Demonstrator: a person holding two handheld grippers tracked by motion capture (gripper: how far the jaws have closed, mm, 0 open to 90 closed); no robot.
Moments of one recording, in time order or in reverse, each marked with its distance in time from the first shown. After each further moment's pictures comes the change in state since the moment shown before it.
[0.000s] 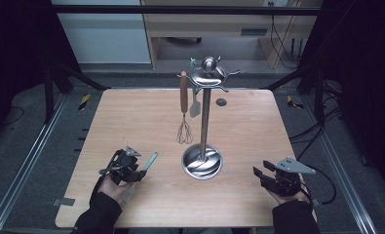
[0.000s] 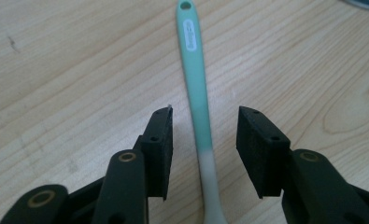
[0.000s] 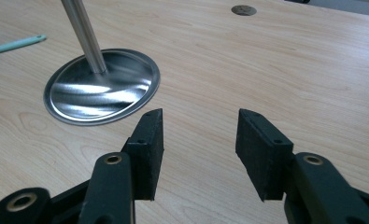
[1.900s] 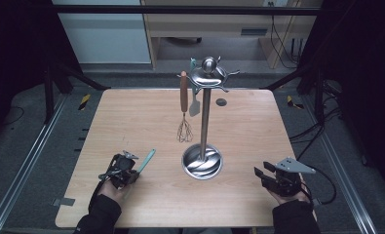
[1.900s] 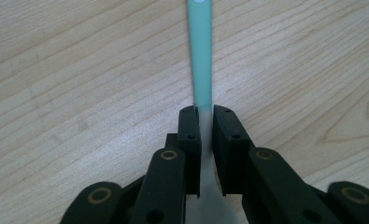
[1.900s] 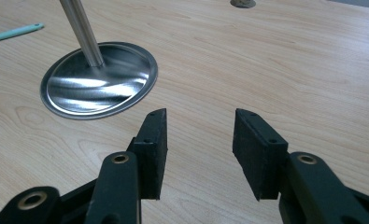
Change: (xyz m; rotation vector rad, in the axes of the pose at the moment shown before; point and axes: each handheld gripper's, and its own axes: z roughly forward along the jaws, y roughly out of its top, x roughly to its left) left arm 0.000 -0.011 0.005 0.054 0.070 -0.101; right arm -0.002 -0.001 -0.001 0.024 -0.003 0.008
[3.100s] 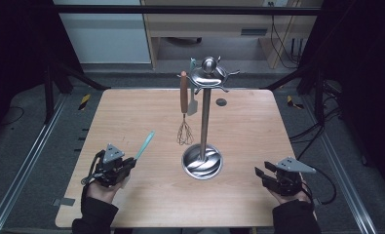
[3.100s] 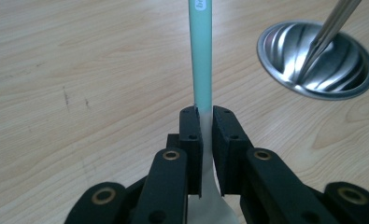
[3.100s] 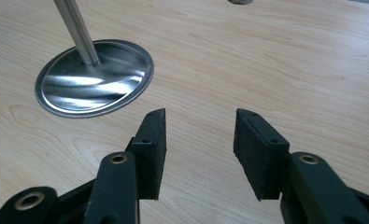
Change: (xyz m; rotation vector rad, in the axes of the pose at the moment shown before) left arm 0.000 -0.004 -0.070 -0.397 -0.042 0.025; right arm -0.003 -0.001 0.001 0.006 -0.011 0.000
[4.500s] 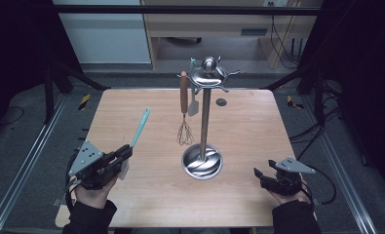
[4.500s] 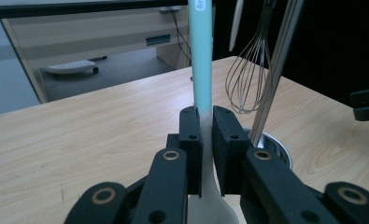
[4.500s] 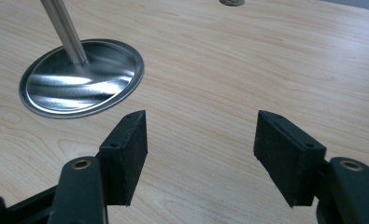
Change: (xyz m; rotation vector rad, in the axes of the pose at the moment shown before) left arm -0.021 0.030 -0.074 -0.381 -0.080 0.004; right arm -0.004 -0.004 0.005 -0.012 -0.025 -0.015
